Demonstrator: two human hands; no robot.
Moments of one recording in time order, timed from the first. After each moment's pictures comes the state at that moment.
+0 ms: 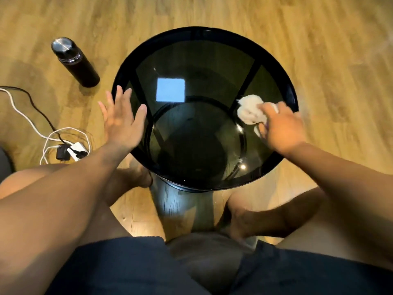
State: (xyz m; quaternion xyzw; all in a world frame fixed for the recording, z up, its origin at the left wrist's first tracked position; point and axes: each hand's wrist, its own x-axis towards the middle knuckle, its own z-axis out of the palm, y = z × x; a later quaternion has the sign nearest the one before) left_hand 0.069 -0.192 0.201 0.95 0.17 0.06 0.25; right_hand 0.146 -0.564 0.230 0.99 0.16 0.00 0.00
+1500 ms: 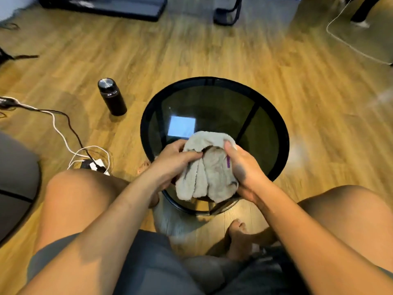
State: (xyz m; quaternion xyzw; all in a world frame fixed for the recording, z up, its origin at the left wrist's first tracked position) left_hand -0.006 -0.291 0.305 0.68 0.22 -0.13 0.69; right_hand 0.034 -0.467 0.306 0.63 -0.07 -0.28 -0.73
